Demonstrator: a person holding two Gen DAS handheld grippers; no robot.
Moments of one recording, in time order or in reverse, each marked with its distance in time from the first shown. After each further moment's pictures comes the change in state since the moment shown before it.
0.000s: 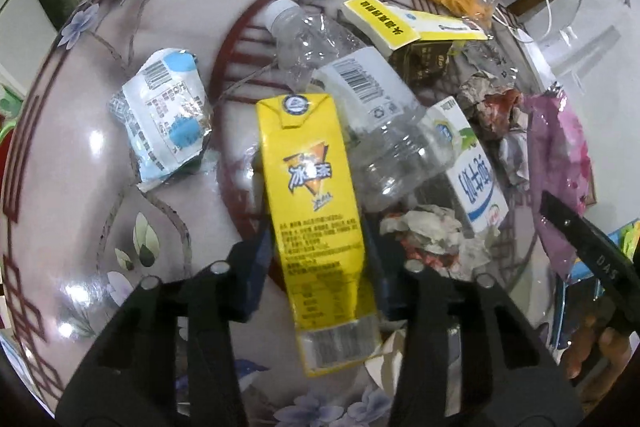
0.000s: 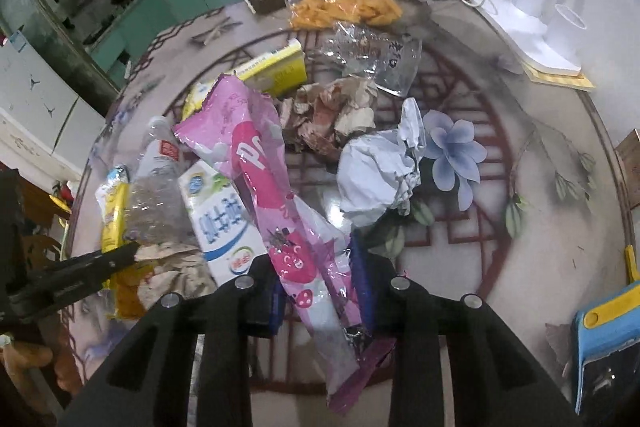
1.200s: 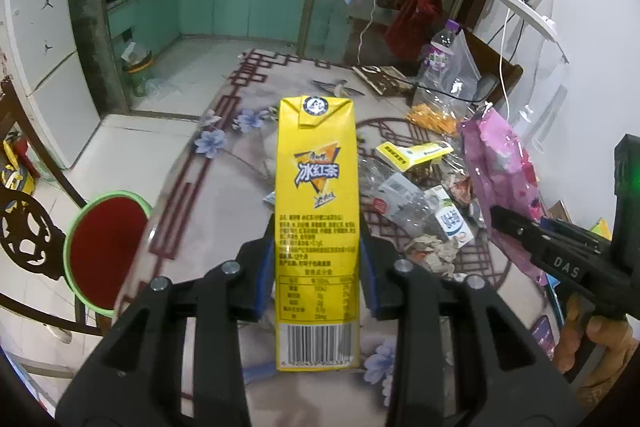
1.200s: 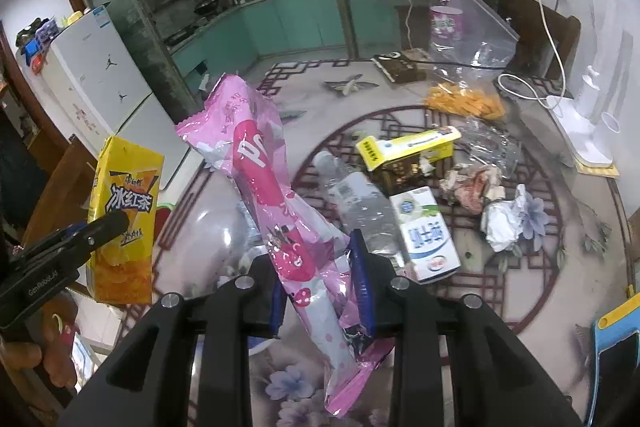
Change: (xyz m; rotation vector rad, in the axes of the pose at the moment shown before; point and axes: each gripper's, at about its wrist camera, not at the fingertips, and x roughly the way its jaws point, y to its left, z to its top) left arm -0.200 0.066 -0.059 0.055 -0.447 0.070; right arm -0.086 0.155 -0.016 -0.200 -0.173 0.152
